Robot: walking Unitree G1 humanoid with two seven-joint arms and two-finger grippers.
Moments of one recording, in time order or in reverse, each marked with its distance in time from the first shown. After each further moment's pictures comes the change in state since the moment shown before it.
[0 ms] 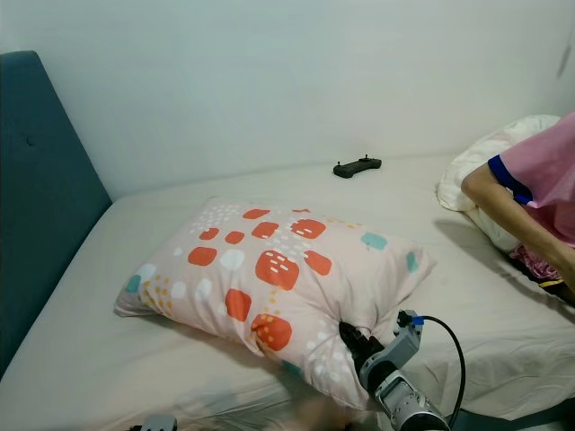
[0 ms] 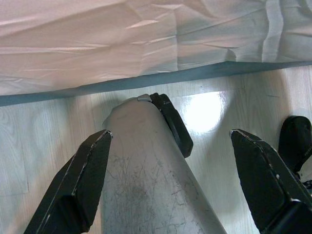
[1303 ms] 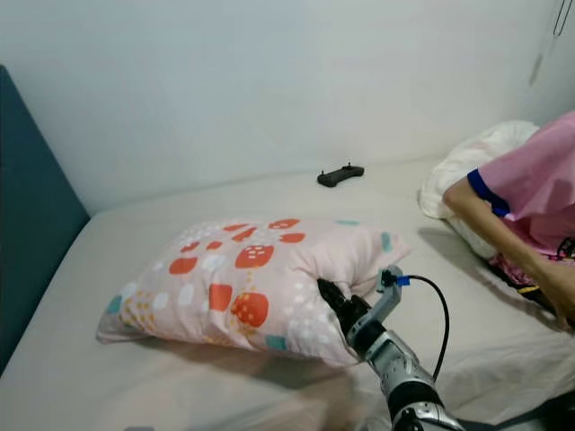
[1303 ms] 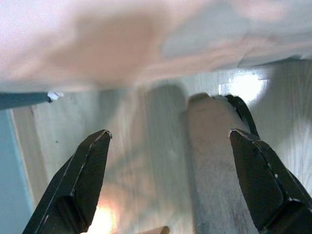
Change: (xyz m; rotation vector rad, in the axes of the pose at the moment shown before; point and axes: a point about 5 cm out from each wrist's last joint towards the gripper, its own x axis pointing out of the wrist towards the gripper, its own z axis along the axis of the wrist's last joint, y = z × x) left arm -0.007 0.030 -0.011 0.011 0.107 0.257; right arm 0.025 0.060 0.023 -0.186 -0.017 0.395
